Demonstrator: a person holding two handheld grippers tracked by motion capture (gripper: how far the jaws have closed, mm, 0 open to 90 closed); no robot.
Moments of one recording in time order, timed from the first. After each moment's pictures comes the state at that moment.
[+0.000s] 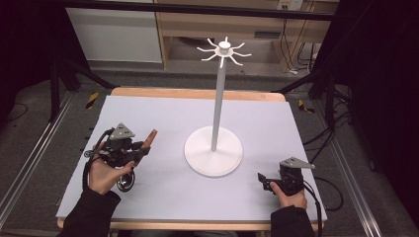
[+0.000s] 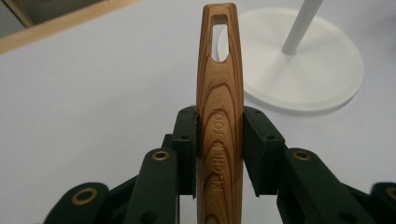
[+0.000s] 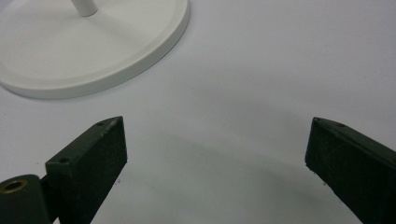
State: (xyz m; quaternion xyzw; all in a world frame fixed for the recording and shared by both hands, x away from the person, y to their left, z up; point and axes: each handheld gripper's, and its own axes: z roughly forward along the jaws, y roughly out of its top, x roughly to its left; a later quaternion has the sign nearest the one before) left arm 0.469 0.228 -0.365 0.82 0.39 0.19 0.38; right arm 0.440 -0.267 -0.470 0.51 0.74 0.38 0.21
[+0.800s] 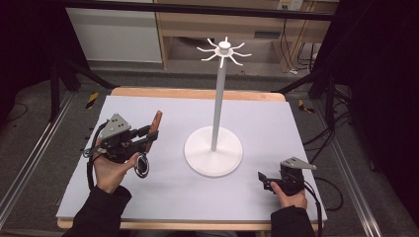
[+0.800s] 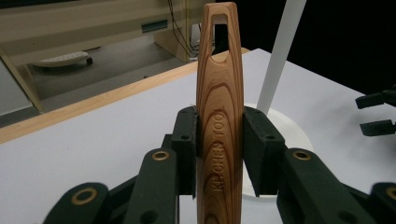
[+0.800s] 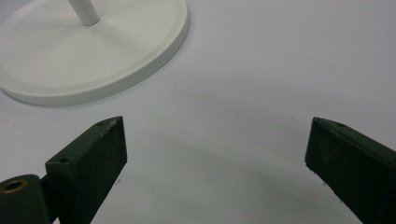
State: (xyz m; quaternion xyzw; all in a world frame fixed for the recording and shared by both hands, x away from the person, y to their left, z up) left arm 0.453 0.207 -0.322 0.75 0.35 0.23 0.51; right arm 0.439 -0.268 -0.469 0.51 0.74 0.39 0.22
